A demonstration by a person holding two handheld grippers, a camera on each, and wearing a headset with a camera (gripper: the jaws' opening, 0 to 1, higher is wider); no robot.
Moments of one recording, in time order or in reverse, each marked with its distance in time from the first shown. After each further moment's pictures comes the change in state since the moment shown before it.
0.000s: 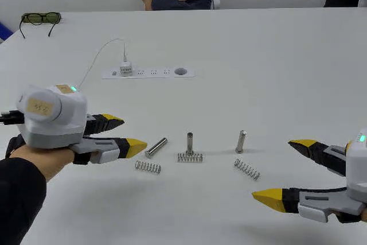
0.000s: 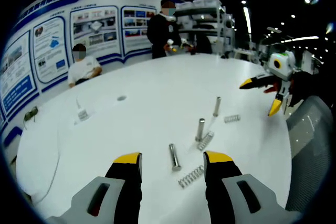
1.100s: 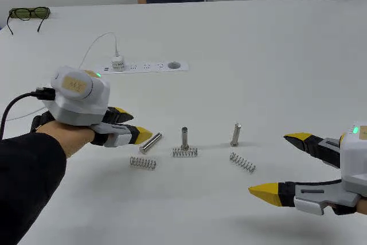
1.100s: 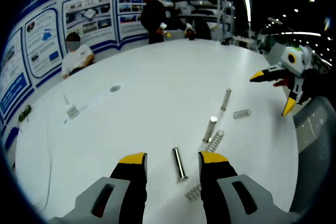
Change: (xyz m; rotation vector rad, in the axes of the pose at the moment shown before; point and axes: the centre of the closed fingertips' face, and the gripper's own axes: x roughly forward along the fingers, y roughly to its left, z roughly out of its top) left arm 0.045 0.006 -0.003 0.006 0.131 -0.026; right arm 0.001 0.003 -0.005 0.000 0.019 0.003
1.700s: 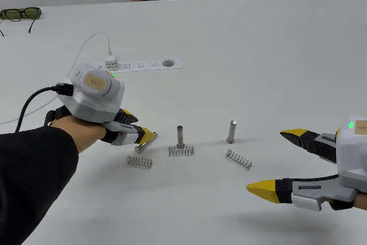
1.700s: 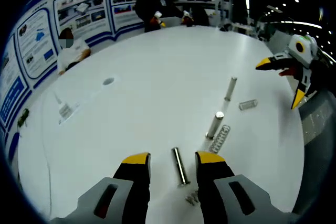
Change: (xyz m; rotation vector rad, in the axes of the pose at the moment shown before) left arm 0.024 -0.003 -0.008 0.041 0.110 0.003; right arm -0.001 -0.002 -0.002 0.006 -0.002 -0.001
